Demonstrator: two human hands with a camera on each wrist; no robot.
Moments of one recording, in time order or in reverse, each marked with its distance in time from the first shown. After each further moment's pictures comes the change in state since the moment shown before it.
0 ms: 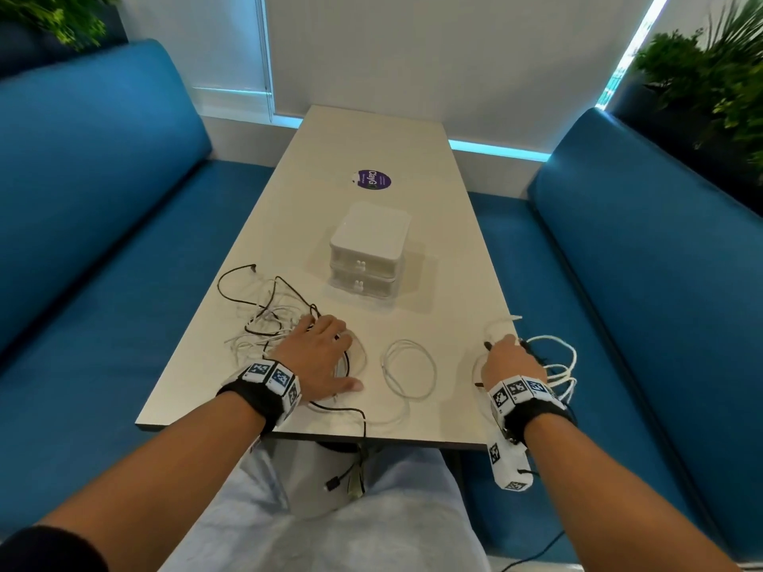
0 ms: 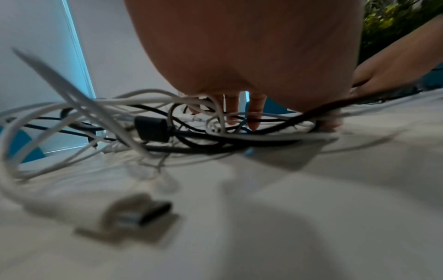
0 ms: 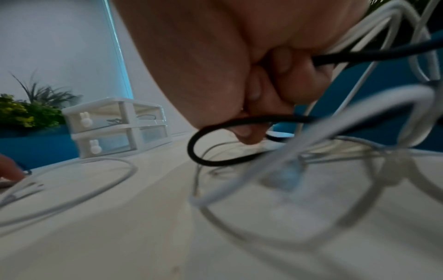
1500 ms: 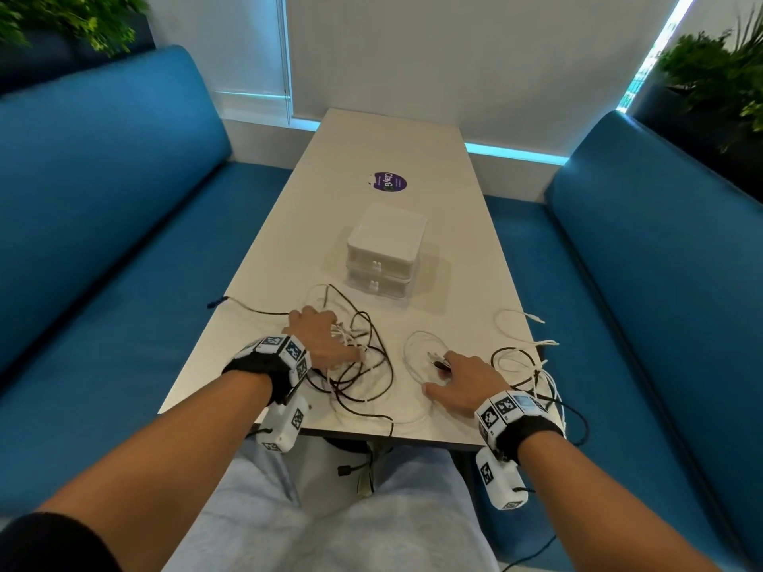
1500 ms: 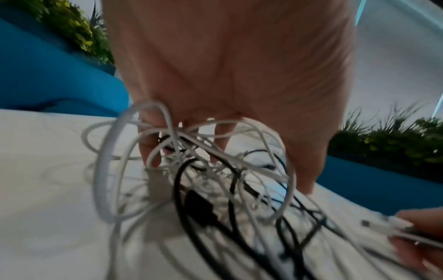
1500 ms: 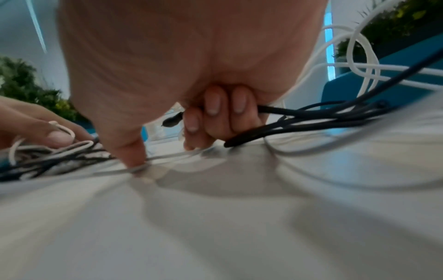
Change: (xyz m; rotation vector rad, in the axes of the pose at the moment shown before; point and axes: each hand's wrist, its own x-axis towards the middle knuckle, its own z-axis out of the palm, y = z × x) left_hand 0.008 -0.017 -0.031 -0.436 -0.273 -0.545; right_hand -0.027 -0.042 0.018 0.003 -0.240 -0.426
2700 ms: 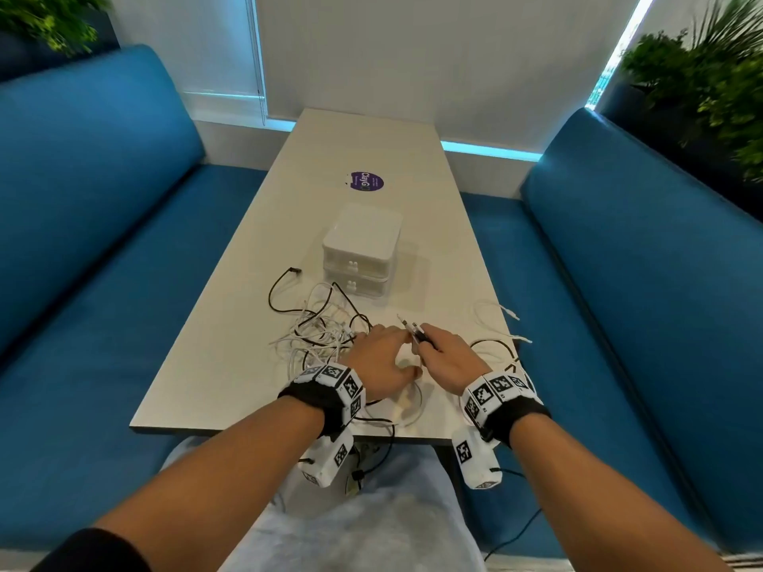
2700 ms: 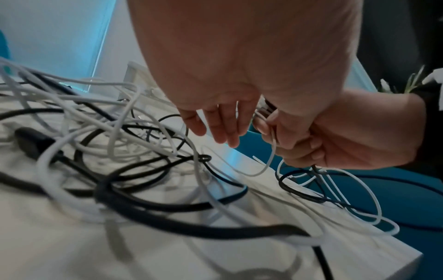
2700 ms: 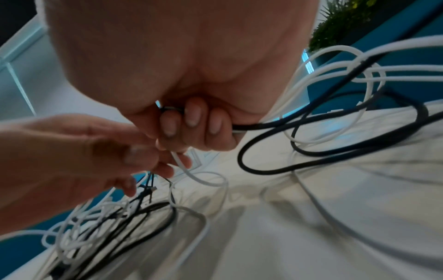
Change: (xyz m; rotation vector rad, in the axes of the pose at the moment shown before) left_hand -0.029 0.104 0.037 -0.243 0.130 0.579; right_hand -0.011 -0.007 -0.030 0.517 0.125 -0.191
